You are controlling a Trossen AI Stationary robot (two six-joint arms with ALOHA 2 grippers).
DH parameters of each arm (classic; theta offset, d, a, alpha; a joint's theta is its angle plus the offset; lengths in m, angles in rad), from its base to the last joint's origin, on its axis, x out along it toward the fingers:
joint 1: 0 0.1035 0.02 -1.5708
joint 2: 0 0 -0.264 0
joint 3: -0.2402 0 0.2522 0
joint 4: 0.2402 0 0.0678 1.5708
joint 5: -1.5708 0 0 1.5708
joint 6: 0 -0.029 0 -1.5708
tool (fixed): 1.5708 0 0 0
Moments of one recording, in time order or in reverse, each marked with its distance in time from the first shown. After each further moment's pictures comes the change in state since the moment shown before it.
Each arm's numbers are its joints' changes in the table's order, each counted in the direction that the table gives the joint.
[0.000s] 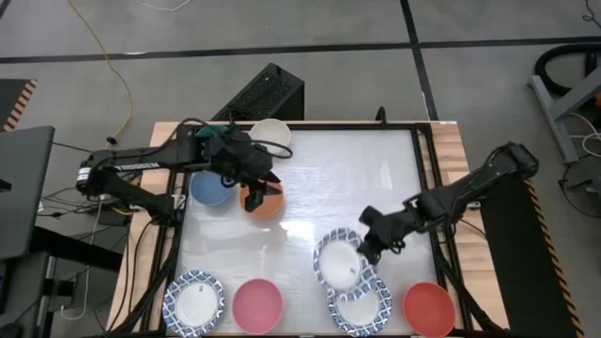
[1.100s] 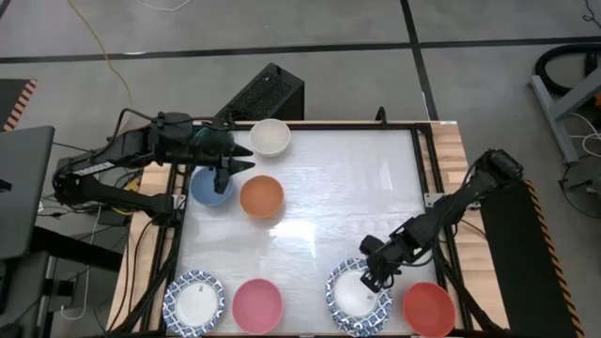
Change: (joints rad) left arm 0.046 -0.260 0.000 0.023 0.142 0.000; right arm 0.146 0.231 0.000 0.066 0.156 -0.164
